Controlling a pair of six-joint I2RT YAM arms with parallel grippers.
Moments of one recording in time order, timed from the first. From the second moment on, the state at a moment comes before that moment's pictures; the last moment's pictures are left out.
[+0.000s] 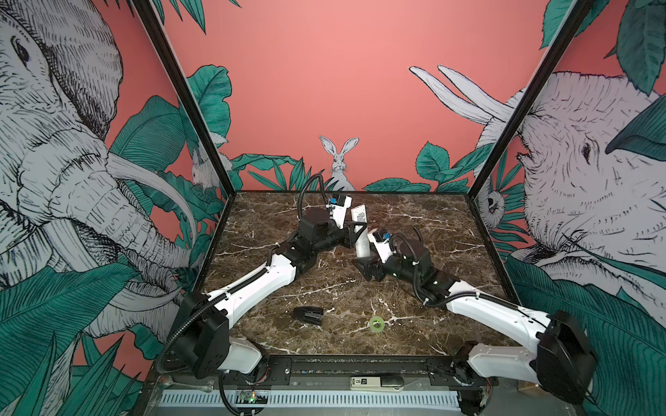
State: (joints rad) left arm -0.67 1.40 1.05 0.11 0.33 -0.43; right arm 0.77 1.21 0.73 0.15 -0.20 0.04
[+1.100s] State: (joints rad) left arm -0.59 1.39 1.10 -0.16 0.69 -0.40; right arm 0.85 1.12 0.80 -0.12 -0.31 -0.49
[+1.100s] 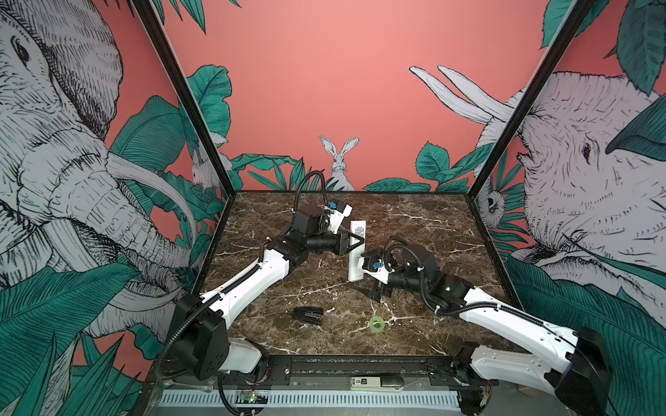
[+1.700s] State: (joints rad) left arm -0.58 1.39 1.10 -0.13 0.71 -0.42; right arm 0.88 1.15 0.83 -0.11 -0.24 -0.53
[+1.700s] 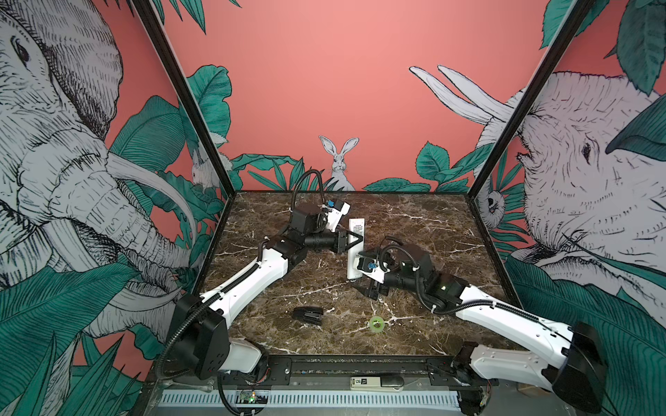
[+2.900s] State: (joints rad) left arm -0.58 1.39 1.09 -0.11 0.72 -0.43; right arm 0.95 1.14 0.81 -0.08 -0.11 -0.56
